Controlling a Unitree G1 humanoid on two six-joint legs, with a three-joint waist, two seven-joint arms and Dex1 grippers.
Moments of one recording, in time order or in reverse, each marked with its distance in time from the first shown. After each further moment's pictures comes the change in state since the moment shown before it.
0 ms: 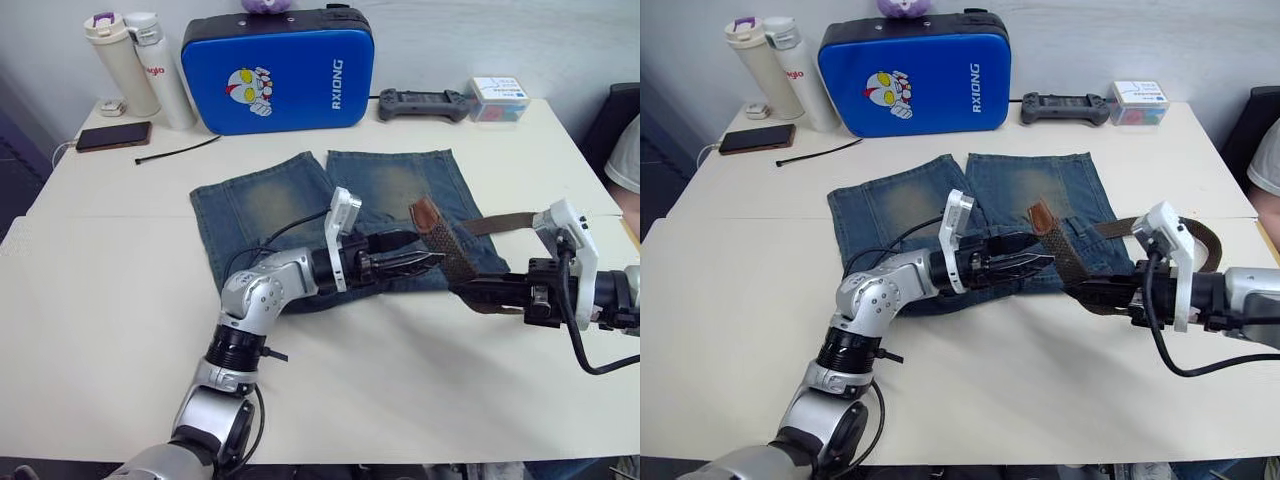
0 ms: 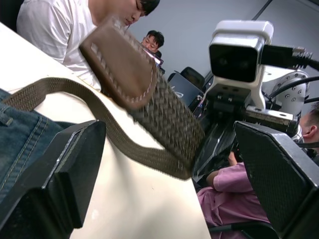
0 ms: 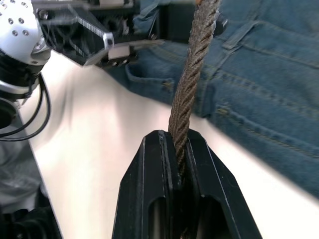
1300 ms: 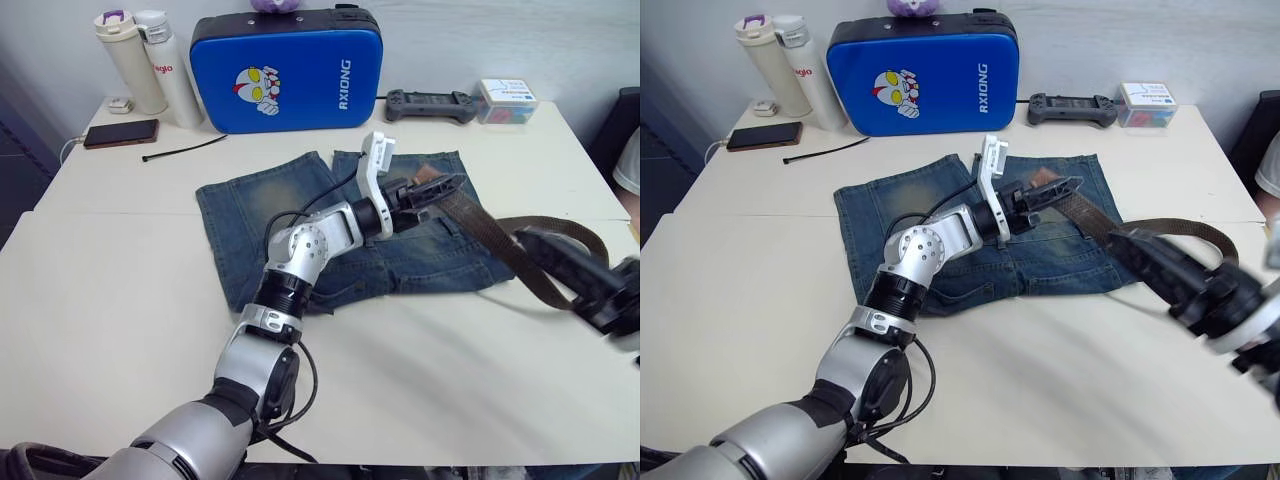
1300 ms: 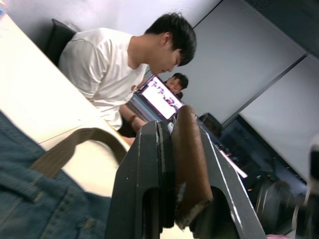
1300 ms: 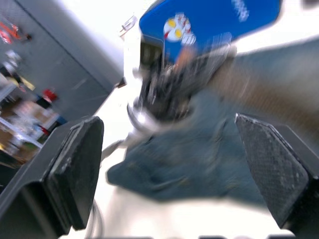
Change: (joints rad) left arm -0.410 -0.201 0.211 0.509 -0.036 -0.071 0.207; right arm 0.514 0.358 -0.203 -0.343 0.809 -0.526 -0.864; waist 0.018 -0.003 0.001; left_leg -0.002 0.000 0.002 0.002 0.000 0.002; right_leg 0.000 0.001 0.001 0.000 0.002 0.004
